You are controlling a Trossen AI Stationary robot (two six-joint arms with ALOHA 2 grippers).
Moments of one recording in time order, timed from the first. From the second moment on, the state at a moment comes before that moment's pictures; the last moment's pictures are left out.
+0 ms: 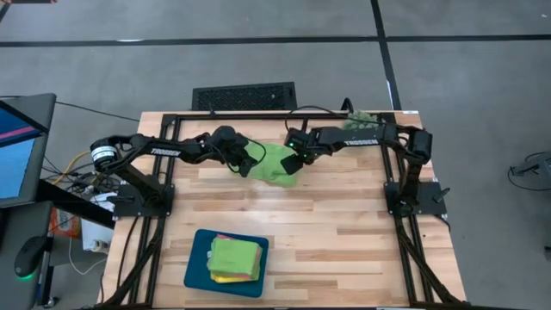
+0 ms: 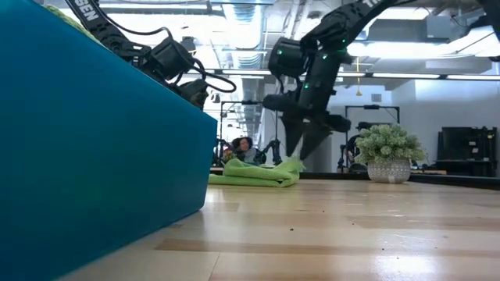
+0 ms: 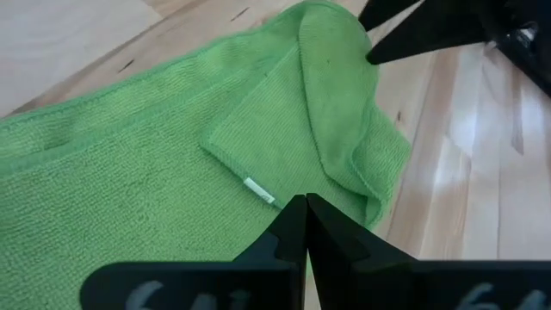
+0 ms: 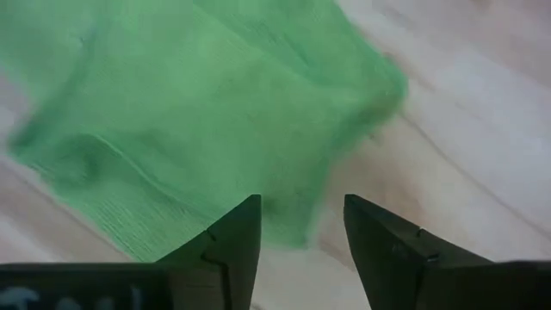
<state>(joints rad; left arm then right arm) 0.47 1.52 0.65 0.20 0.27 -0.36 -0.29 1.85 1.26 -0.64 0.04 0.63</state>
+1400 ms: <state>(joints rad) 0.47 1.52 0.65 0.16 0.27 -0.33 -0.44 1.85 1.26 -0.25 -0.11 0.68</state>
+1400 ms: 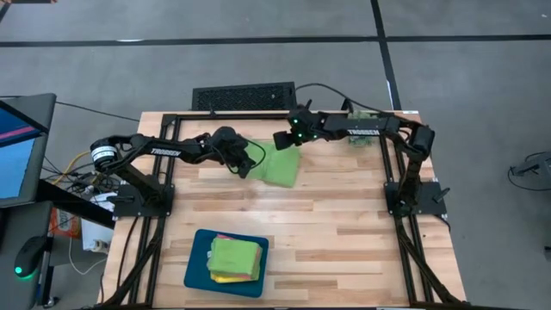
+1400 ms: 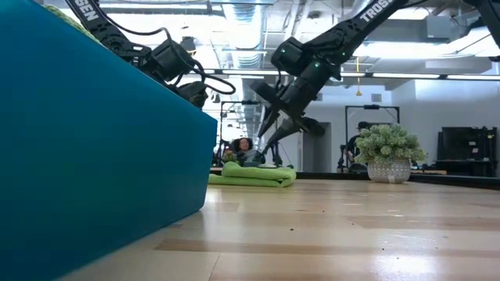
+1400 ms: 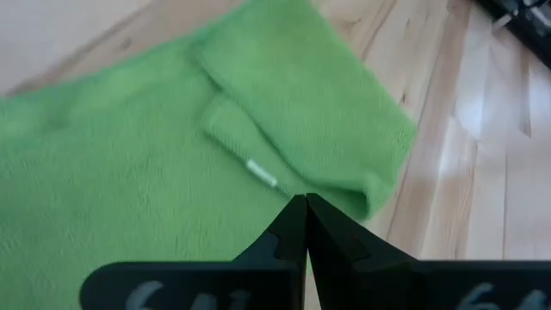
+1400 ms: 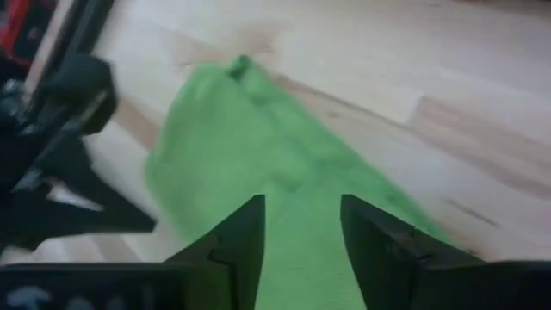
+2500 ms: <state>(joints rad) 0.47 1.15 0.45 -0.22 0.04 -0.63 -0.20 1.98 1.26 -0.11 0.00 0.65</state>
